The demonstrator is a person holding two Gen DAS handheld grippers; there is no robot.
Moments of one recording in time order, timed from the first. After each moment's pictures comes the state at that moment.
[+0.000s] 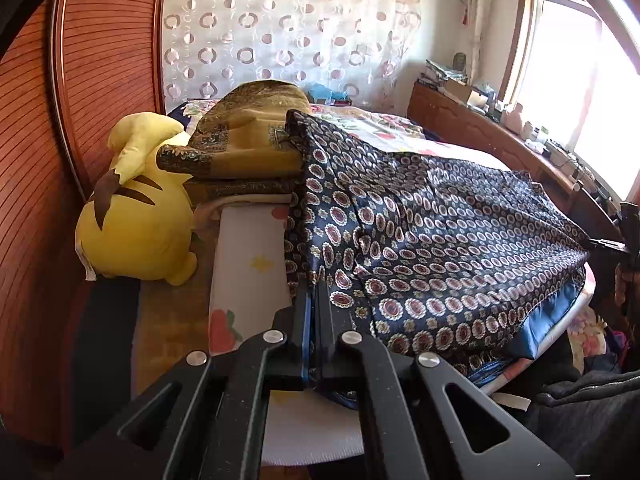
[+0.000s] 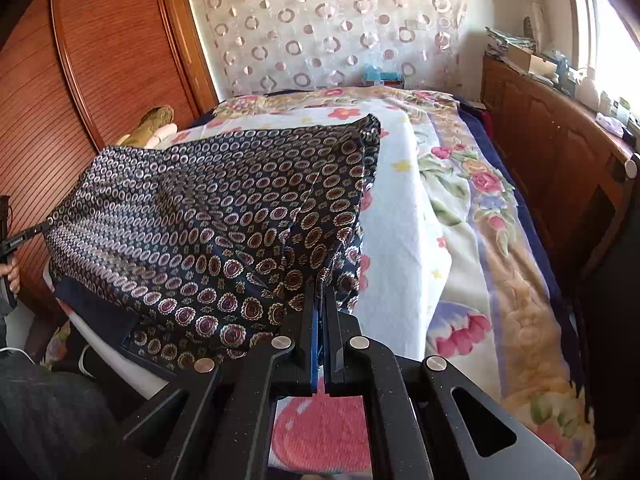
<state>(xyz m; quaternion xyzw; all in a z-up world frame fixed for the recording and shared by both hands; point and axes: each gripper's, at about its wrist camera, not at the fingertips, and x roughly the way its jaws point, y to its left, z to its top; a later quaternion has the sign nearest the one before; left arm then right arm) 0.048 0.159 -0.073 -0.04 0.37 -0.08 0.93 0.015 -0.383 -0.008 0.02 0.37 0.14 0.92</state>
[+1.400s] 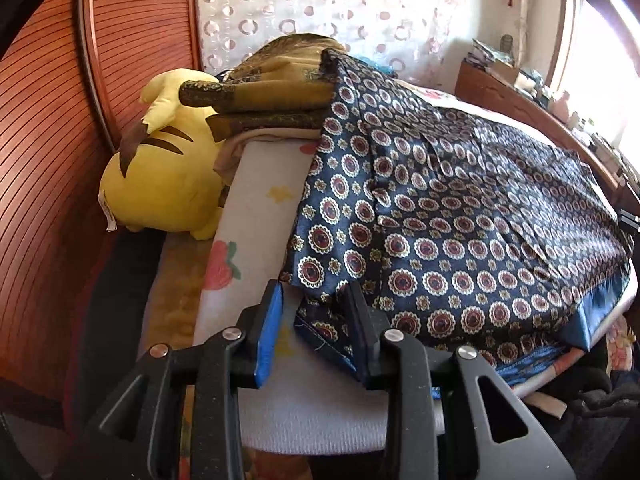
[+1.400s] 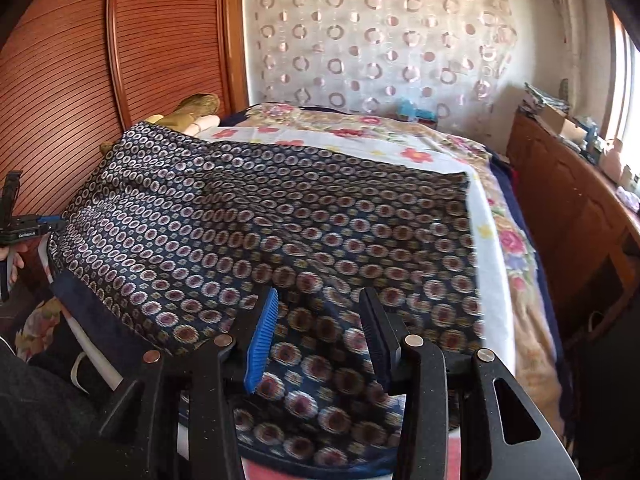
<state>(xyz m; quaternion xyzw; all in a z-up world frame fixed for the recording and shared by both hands) 0.041 0.143 -0.120 -0.04 0.41 0.01 0.91 0.021 -0.286 -0.017 -0.06 0.31 0.17 0.93</state>
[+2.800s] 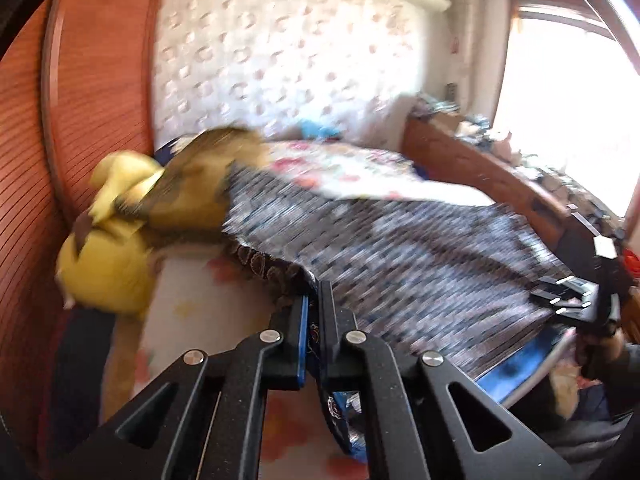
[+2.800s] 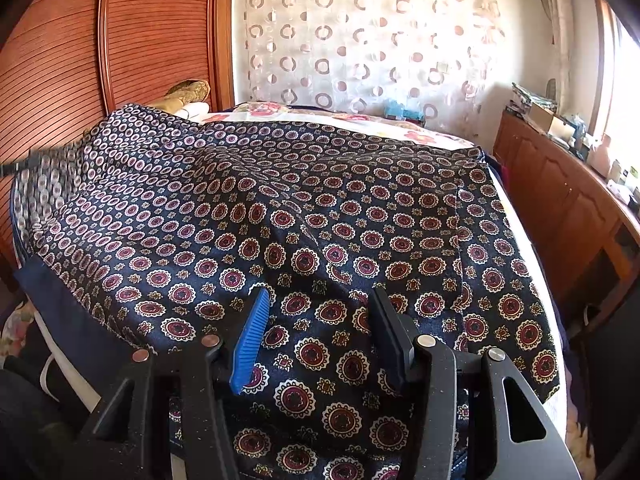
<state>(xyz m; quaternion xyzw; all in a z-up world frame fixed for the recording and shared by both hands) 0.048 0.077 -0.040 -0.05 0.29 -0.10 0.95 0.023 -0.267 -0.058 -0.06 0.30 0.13 0.94</state>
